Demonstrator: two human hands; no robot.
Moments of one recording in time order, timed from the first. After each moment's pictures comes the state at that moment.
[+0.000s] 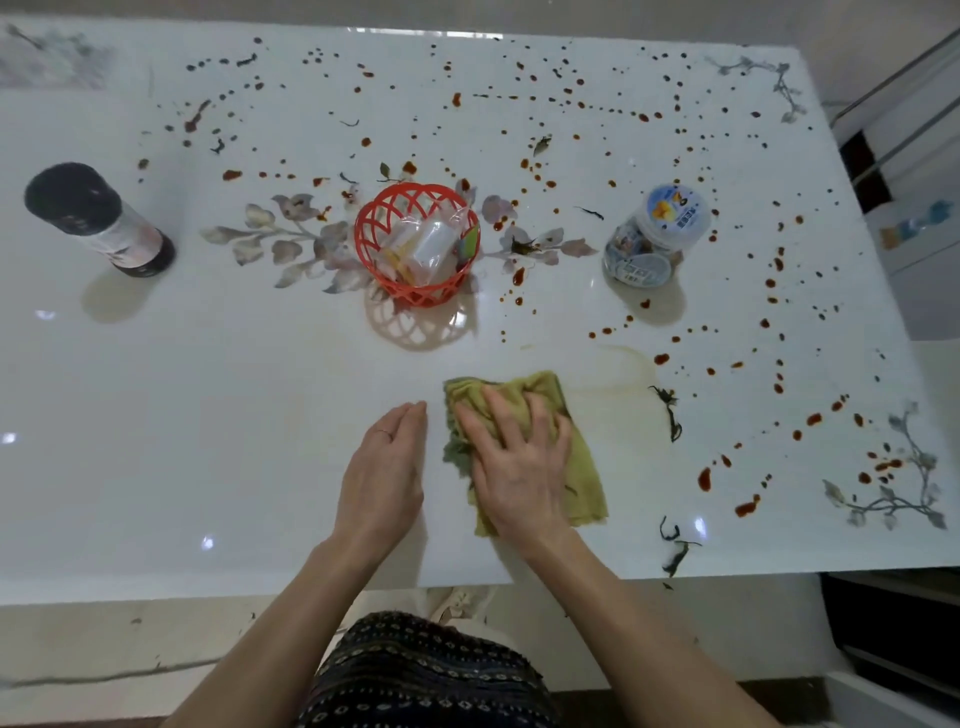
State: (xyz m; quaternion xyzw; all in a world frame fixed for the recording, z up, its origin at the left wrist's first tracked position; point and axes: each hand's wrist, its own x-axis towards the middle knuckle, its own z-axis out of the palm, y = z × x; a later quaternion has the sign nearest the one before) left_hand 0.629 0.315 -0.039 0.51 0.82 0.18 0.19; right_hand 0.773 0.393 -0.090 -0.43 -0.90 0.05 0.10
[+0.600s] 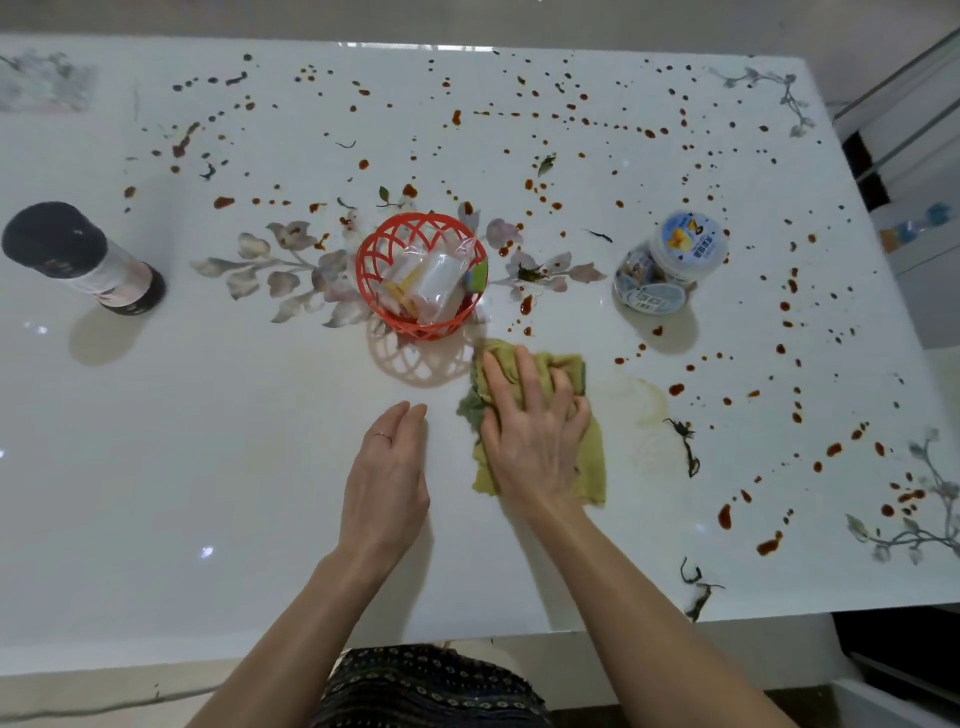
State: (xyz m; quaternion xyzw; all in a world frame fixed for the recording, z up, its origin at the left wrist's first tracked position) left_hand 0.605 0.350 -0.038 0.50 0.83 0.18 0.17; right_hand 0.731 0.453 -0.087 -0.52 -0.85 0.04 0.08
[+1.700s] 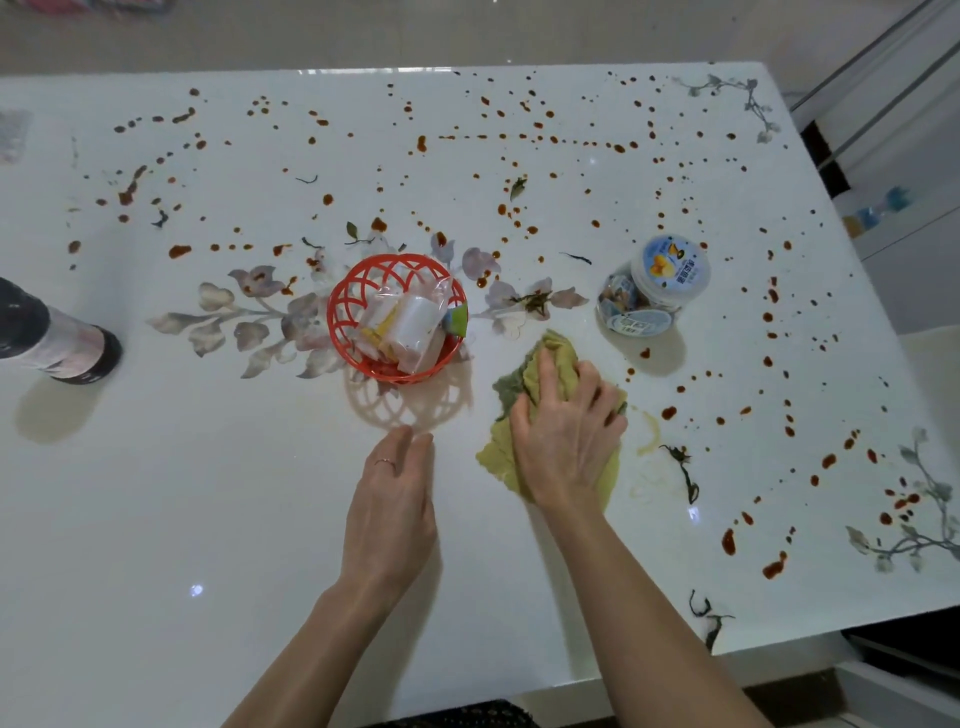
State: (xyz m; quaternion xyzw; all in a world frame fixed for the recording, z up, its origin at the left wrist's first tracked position) left_hand 0.596 0.382 -0.035 0.54 0.80 0.15 0.21; right_hand 0.731 0.506 -0.081 -0.68 -0.73 0.02 0.05
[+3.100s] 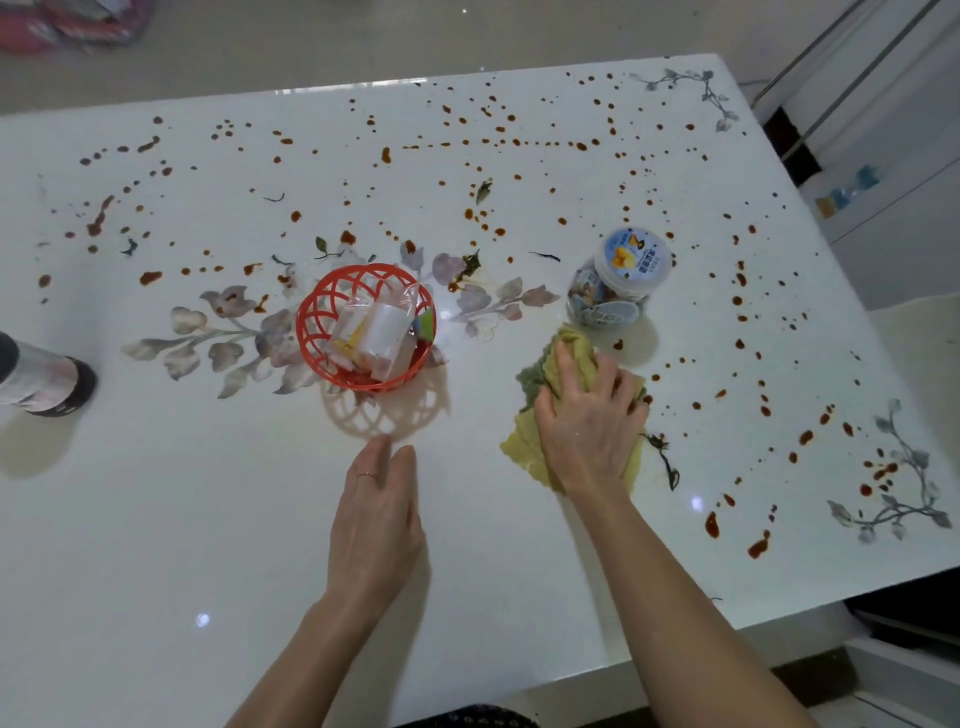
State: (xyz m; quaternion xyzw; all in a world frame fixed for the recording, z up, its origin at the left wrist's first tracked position) left_hand 0.601 0.379 -0.034 0.56 0.80 0.11 0.19; right_hand 0.774 0.526 -0.085 -0.68 -0.73 -0.01 0.04
